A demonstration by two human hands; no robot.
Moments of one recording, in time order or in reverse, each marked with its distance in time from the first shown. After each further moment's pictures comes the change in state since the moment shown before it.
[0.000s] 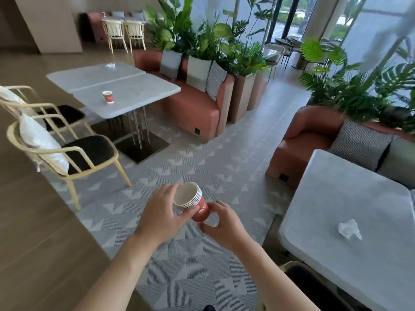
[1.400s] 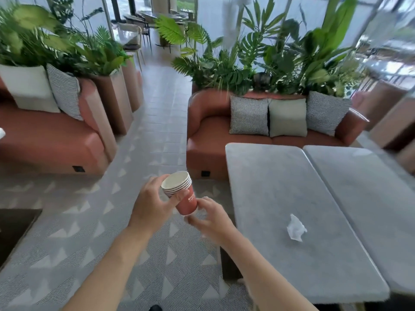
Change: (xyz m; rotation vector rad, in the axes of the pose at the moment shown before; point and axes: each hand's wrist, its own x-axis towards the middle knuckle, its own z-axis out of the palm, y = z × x) left_hand 0.461 0.122 0.241 -0.367 -0.366 0.295; right_hand 0.248 0.206 -0.208 0.150 0.435 0.481
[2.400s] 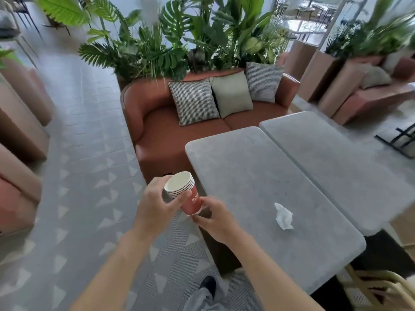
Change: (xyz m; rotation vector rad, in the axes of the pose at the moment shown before) left_hand 0.198 -0.020 0.096 -0.169 -0.367 0.229; right_hand 0.127 0.046 -0.042 0.093 0.310 0.269
